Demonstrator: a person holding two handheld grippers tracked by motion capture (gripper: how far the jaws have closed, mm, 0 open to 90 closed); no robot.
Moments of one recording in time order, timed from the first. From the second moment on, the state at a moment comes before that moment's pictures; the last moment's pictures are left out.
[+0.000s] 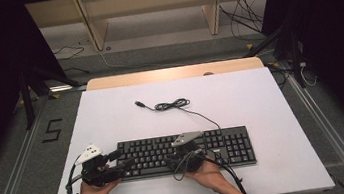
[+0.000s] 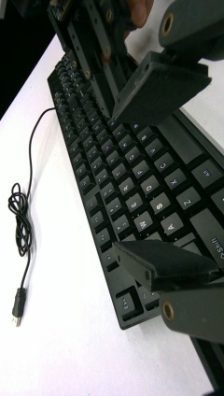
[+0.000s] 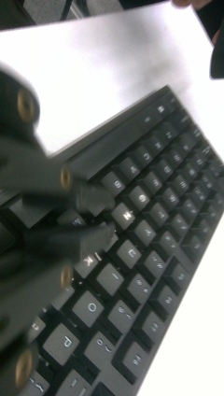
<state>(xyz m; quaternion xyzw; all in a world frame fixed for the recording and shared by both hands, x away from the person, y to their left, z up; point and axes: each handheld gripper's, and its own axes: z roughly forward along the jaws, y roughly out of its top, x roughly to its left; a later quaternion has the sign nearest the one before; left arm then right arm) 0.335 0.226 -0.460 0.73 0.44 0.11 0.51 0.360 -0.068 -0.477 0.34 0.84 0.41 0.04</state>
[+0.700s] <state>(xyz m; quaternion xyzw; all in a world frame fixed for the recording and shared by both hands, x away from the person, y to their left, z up) 0.335 0.229 -0.460 0.72 0.45 0.11 0.51 0.354 -0.073 -0.463 0.32 0.82 0.46 0.04</state>
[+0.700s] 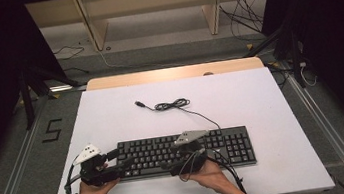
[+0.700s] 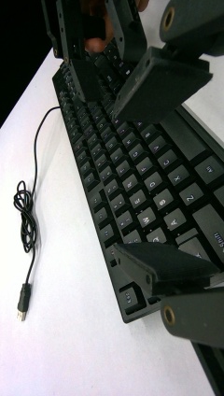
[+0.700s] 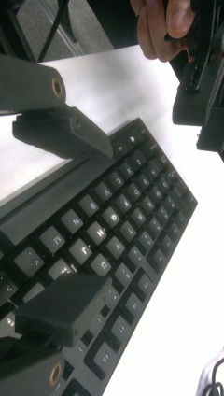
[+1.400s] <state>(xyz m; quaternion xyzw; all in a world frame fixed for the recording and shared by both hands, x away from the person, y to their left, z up) 0.336 0.231 -0.460 0.72 0.45 0.12 0.51 0.346 -0.065 -0.466 0.31 0.84 0.45 0.02</state>
